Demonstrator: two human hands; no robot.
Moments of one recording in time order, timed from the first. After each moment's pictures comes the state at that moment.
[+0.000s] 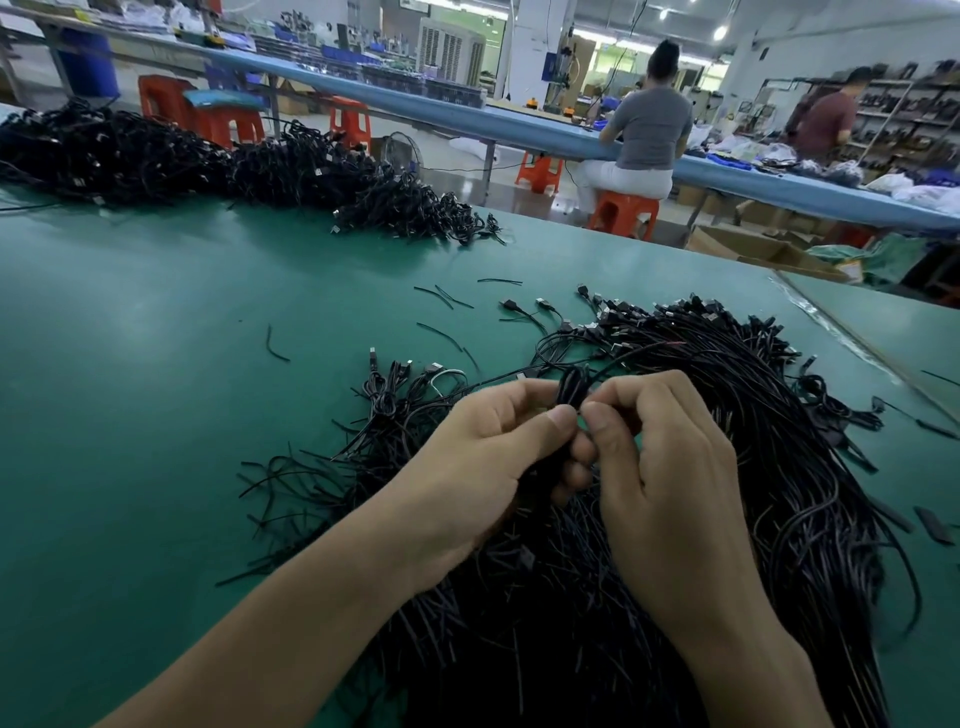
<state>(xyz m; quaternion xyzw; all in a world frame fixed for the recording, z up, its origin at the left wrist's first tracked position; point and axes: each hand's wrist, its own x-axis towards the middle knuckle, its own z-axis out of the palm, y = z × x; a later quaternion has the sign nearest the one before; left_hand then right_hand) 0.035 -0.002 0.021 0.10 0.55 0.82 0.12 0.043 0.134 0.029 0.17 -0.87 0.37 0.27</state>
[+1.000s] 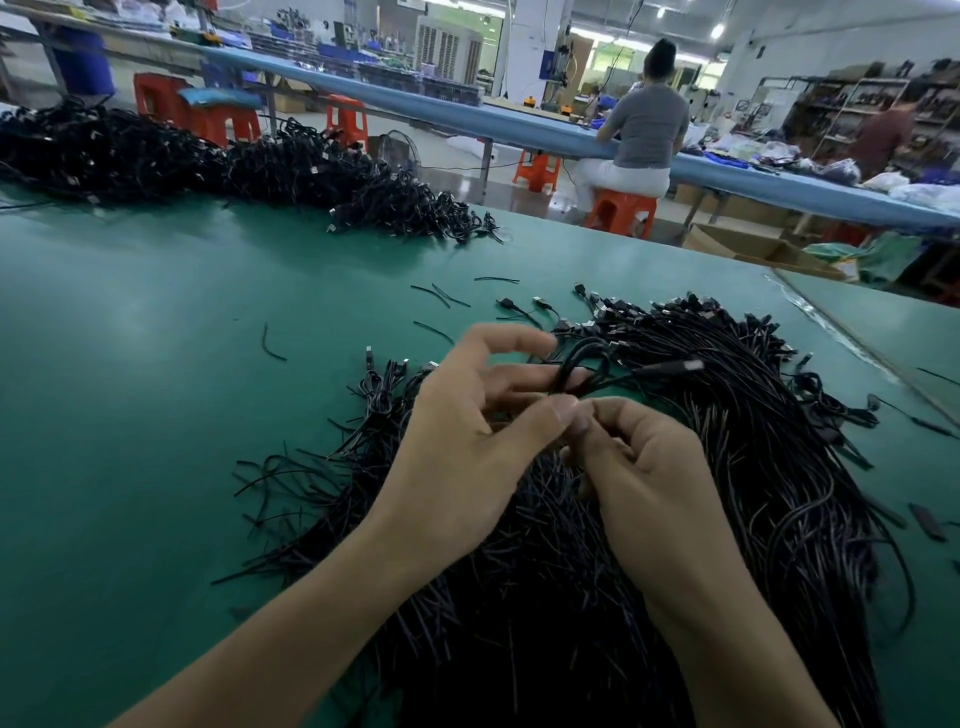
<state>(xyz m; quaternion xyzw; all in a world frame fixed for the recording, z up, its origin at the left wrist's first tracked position) 0.032 -0.005 0.016 0.17 0.65 0.73 -0.14 0.039 0.132 0.026 0.10 -0.78 0.61 0.09</state>
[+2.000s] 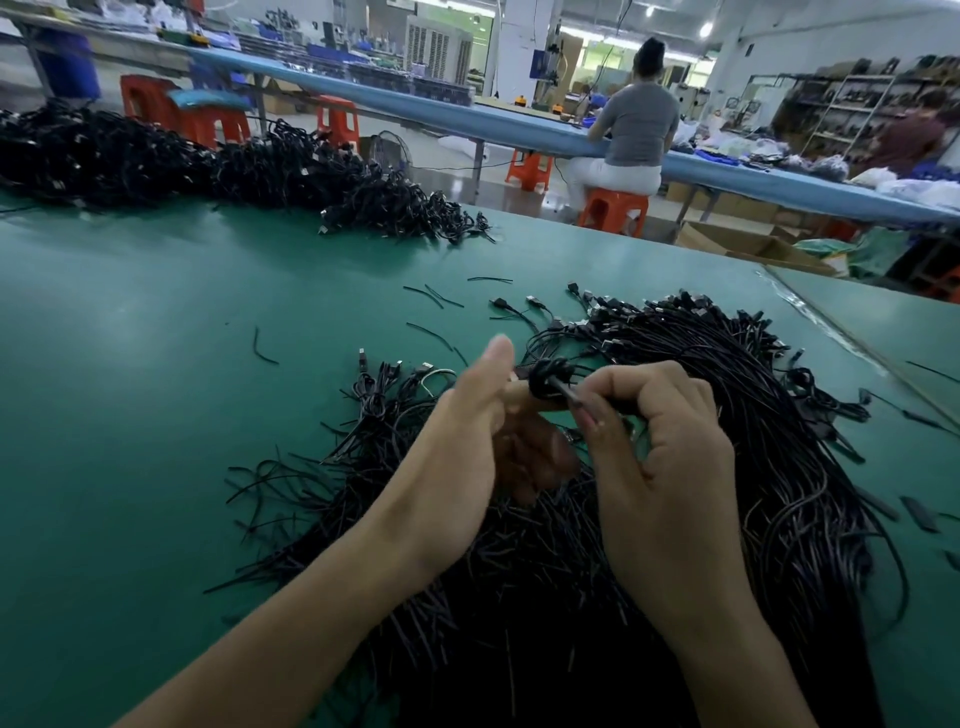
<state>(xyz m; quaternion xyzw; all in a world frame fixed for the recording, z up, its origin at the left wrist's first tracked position) 0.042 -0.004 0.028 0.11 0.64 0.76 0.05 0.041 0.132 0.029 0.18 -0.84 0.39 0.33</state>
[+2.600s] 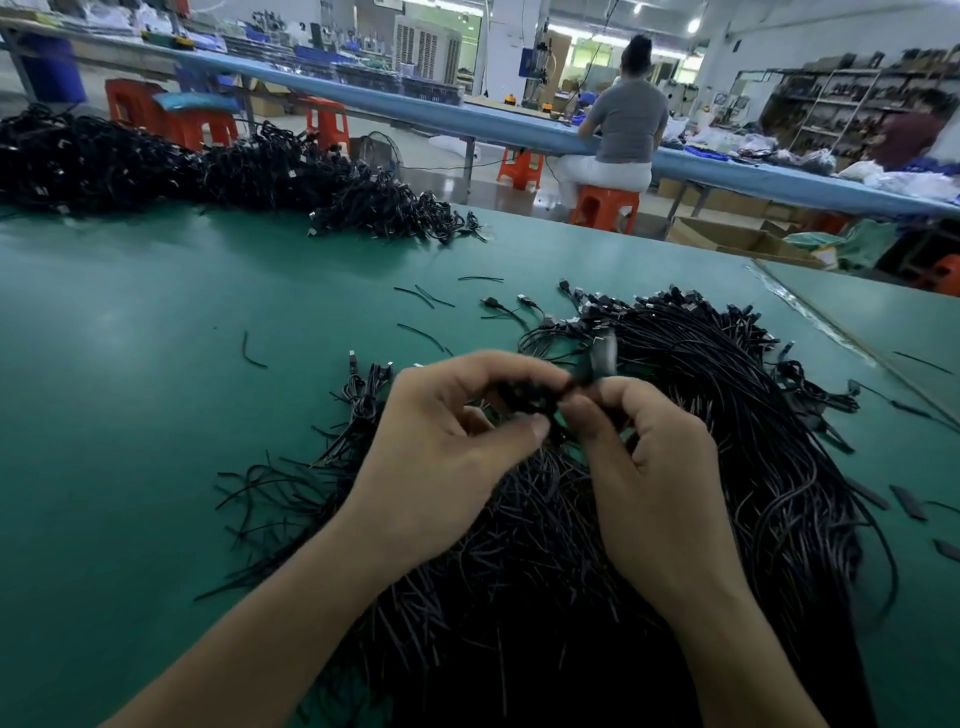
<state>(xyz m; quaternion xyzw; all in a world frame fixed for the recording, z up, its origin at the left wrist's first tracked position) 0.036 -0.010 0.024 0.20 0.68 0.69 -0.15 0.035 0.143 0.023 0.13 -0.84 0.48 0.21</state>
